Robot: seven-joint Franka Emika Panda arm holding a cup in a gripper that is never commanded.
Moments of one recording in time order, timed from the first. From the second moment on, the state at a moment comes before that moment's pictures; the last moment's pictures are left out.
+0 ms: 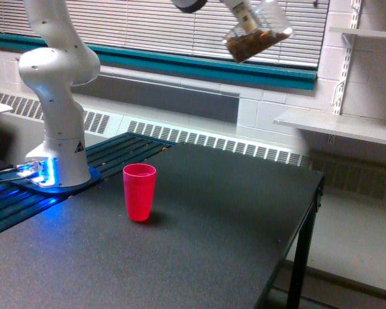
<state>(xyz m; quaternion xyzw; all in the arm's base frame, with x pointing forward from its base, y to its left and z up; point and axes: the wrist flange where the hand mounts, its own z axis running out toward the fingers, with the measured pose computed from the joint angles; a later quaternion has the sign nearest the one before) 0.492 -0.044 0.554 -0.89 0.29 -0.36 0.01</state>
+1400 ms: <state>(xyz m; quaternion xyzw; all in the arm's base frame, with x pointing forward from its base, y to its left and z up) 0.407 -0.071 0.480 -0.89 0.38 -0.26 -0.03</state>
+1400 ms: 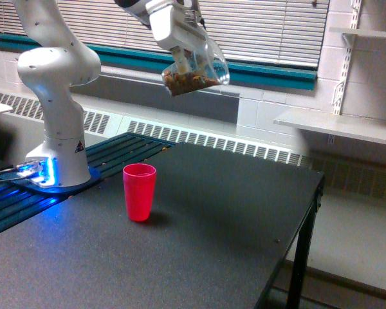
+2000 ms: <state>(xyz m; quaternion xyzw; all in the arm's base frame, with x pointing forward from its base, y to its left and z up) 0.368 -0.071 0.455 -0.89 0.41 -0.21 -0.02</state>
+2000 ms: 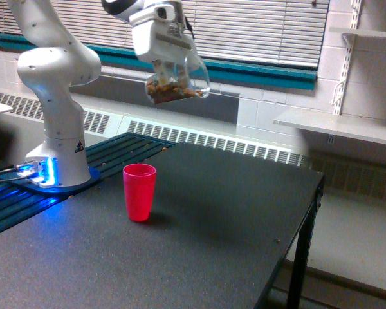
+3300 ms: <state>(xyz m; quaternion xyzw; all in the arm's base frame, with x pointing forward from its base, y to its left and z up) 0.318 -0.054 0.412 -0.89 0.44 -0.14 0.00</state>
